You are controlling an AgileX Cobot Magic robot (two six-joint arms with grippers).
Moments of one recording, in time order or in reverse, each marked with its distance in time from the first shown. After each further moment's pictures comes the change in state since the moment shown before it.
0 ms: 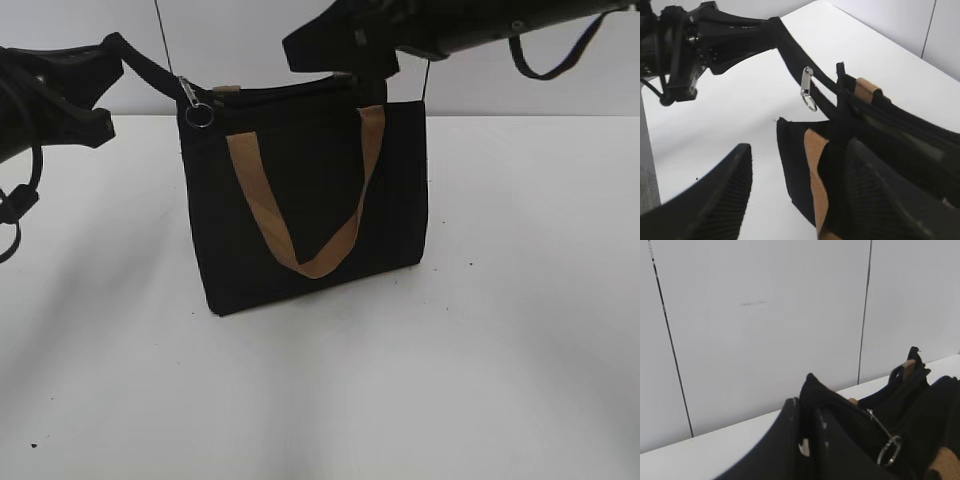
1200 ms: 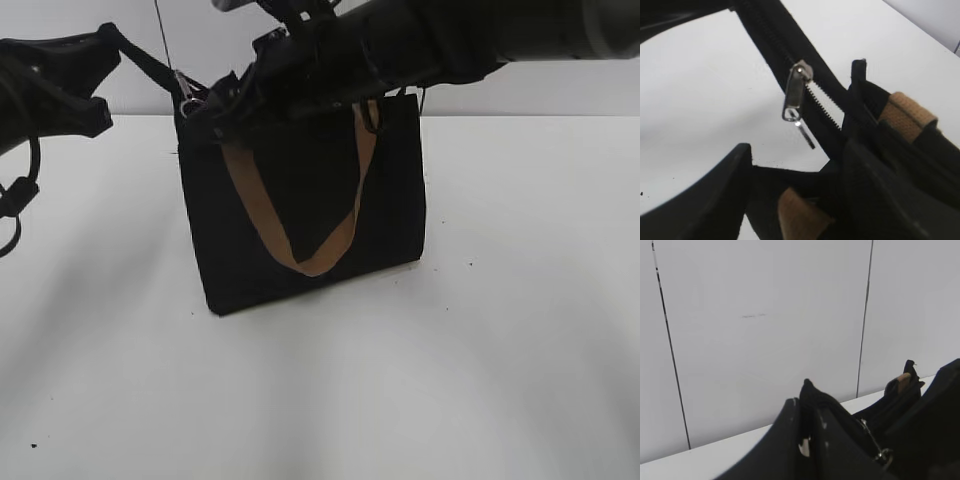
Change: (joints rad) left arm -0.001 0.000 0.000 -0.020 -0.043 -0.004; right arm 0.174 0.379 -0.240 -0.018 -0.169 -0.061
